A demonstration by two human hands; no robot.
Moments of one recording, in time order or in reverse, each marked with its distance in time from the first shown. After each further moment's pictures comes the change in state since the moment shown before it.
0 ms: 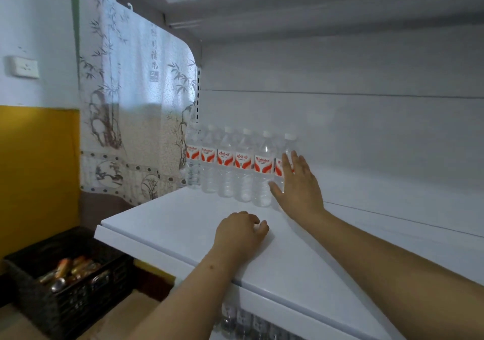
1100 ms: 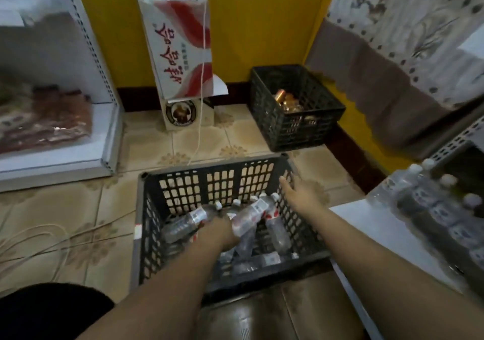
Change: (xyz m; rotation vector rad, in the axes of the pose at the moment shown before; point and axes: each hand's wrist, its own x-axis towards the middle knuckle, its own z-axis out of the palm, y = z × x) left_hand -0.406 -0.490 0.078 -0.118 -0.445 -1.195; right_hand -0.303 -0.439 0.291 0.583 -1.107 -0.254
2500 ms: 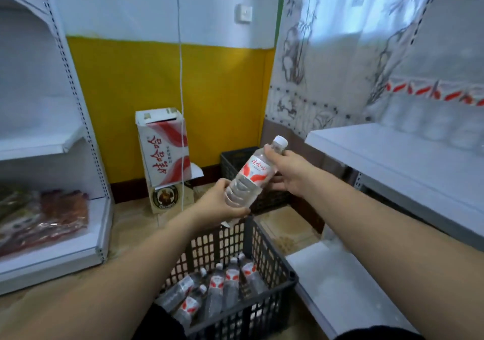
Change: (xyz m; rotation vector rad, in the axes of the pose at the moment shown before) left_hand -0.273 0.122 -0.178 -0.394 0.252 0.641; right_hand -0.189 -0.125 -0.225 0.997 0.058 -0.086
